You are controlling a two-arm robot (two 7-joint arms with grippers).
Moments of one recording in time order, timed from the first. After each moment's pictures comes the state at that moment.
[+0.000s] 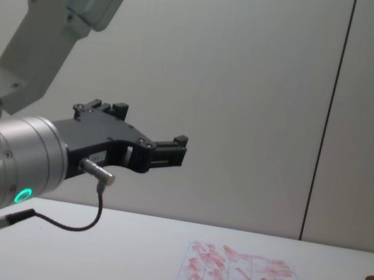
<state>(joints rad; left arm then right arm) -0.24 0.38 0.45 -1.63 -0.20 0.01 -0.01 0.66 0.07 -0.13 -0.74 0.30 0.53 -0.17</state>
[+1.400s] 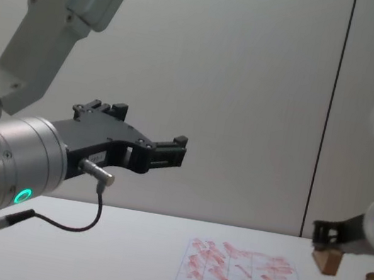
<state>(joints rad) -0.24 0.38 0.45 -1.63 -0.20 0.01 -0.01 0.51 0.02 -0.20 -1.22 0.27 0.70 -0.17</state>
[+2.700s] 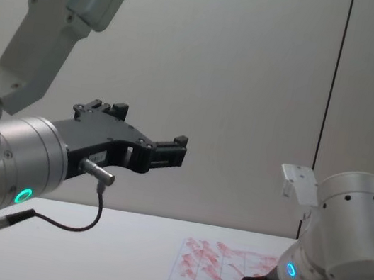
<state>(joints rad) -0.24 0.38 0.45 -1.63 -0.20 0.01 -0.01 0.80 -0.13 -0.25 -0.57 0.22 0.60 -0.15</state>
